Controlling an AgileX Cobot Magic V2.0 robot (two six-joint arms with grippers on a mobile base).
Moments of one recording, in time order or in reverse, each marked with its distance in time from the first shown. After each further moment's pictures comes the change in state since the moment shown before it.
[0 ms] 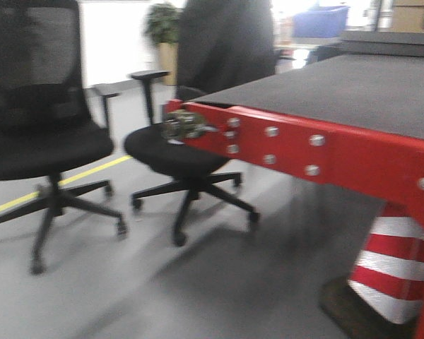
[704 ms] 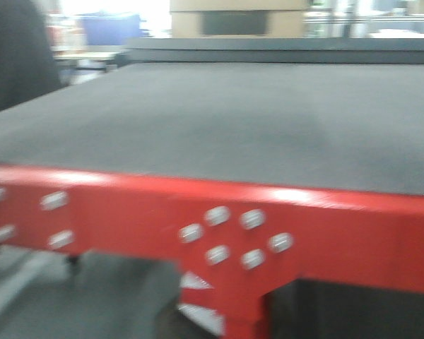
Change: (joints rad) left arm 0.000 0.000 0.000 -0.002 -0.008 0.000; right arm 0.000 0.000 0.000 0.000 0.000 0.000
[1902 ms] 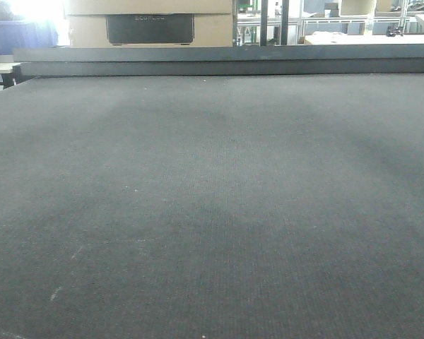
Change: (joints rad) left arm 0.000 0.000 0.000 0.000 -0.010 0.000; right arm 0.000 0.000 0.000 -0.002 0.000 0.002
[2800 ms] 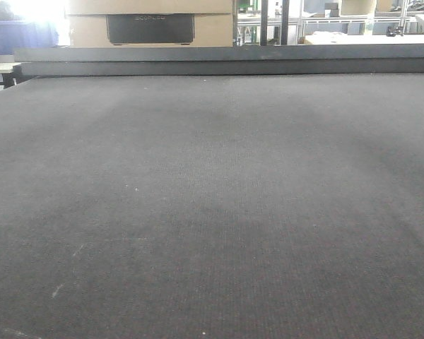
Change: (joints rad) left arm 0.000 0.000 0.000 0.000 0.000 0.000; right arm 0.000 0.000 0.000 0.000 0.000 0.000
